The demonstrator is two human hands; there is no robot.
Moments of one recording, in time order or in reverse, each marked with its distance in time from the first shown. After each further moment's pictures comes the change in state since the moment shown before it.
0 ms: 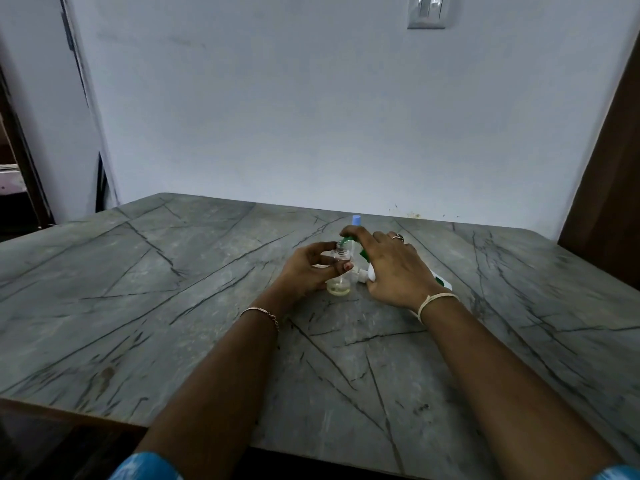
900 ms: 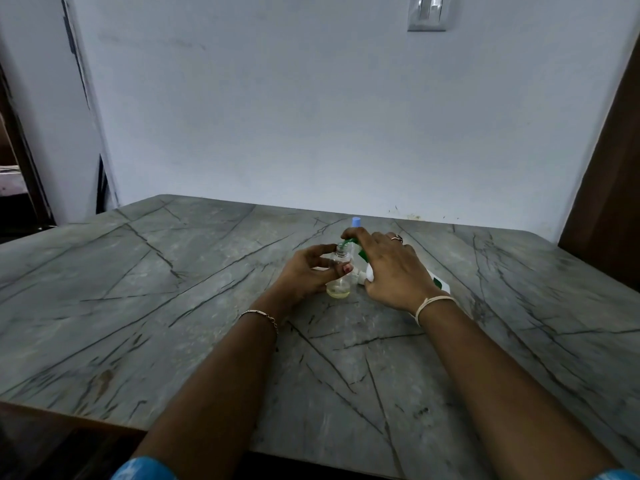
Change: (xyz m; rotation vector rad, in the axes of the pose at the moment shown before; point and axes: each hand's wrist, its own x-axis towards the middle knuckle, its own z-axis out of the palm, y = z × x) left_hand -0.001 0.000 -0.001 0.004 -0.008 -0.009; right_hand 0.002 0.001 0.005 0.012 0.036 0.014
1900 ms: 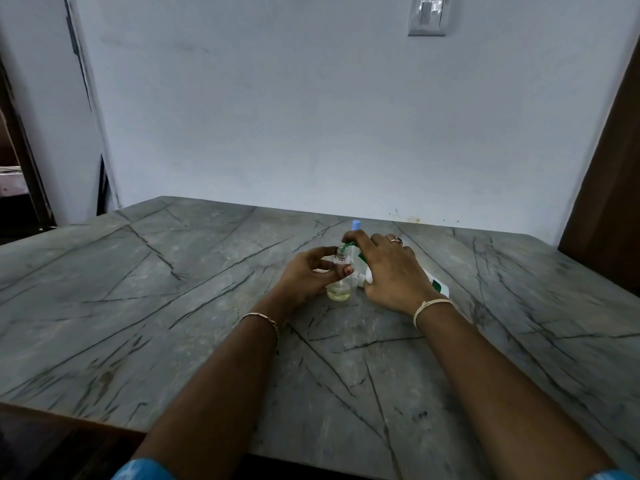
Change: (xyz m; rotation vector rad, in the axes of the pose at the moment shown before) left_hand 0.003 -0.002 0.002 0.053 0.024 0.016; right_hand 0.001 -0.001 -0.001 -0.019 0.010 0.007
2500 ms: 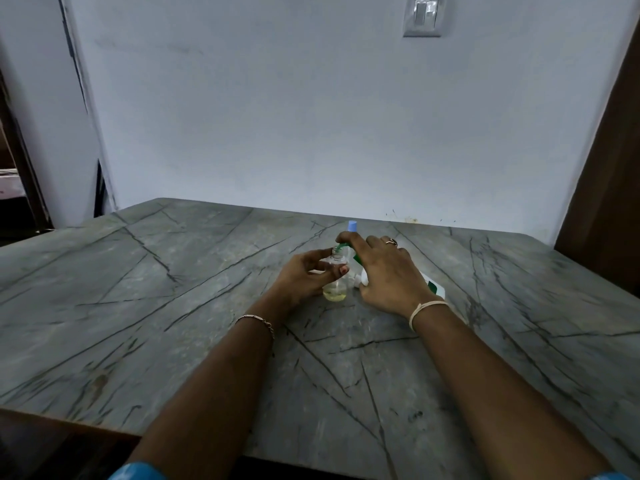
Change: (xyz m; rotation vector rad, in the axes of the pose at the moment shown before) left_hand -0.004 0.003 0.001 0.001 0.005 -0.003; right_hand -0.002 -0.001 0.000 0.010 0.005 -0.014
